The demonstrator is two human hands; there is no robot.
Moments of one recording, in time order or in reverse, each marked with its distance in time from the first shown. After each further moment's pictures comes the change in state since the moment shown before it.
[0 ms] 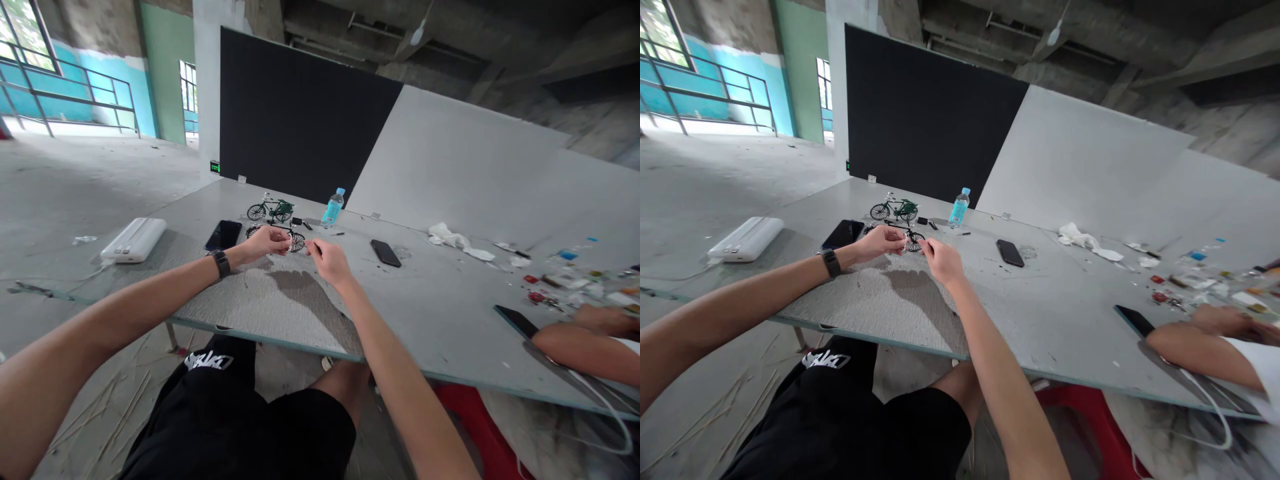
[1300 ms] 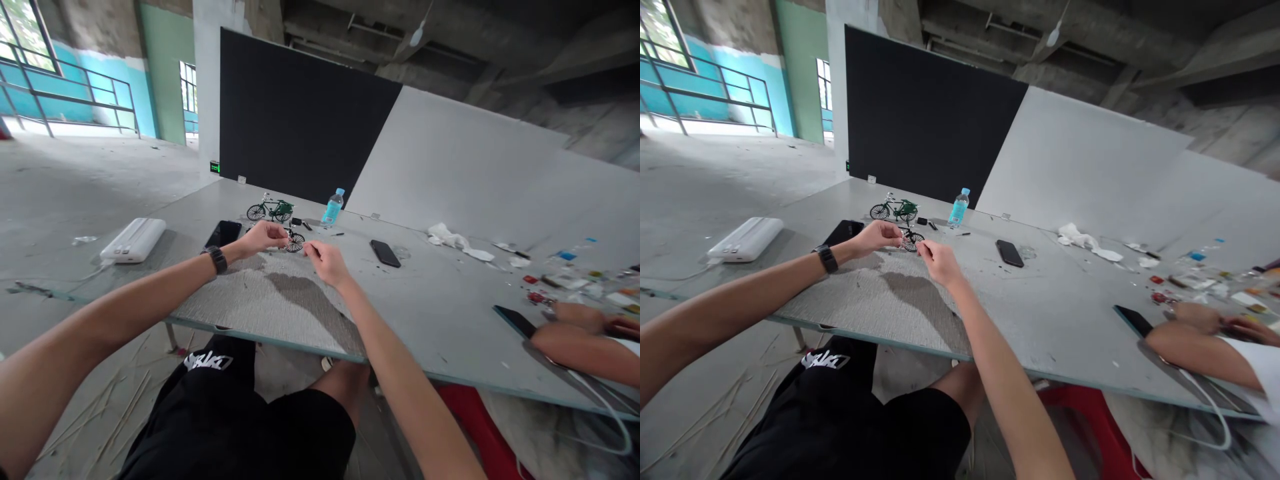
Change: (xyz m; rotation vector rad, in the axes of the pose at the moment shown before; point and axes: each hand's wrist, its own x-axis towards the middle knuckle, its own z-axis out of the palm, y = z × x) left_hand 0.001 0.014 -0.009 0.093 0.024 0.078; right_hand 0.000 0.003 -0.001 0.152 -0.034 -0.107
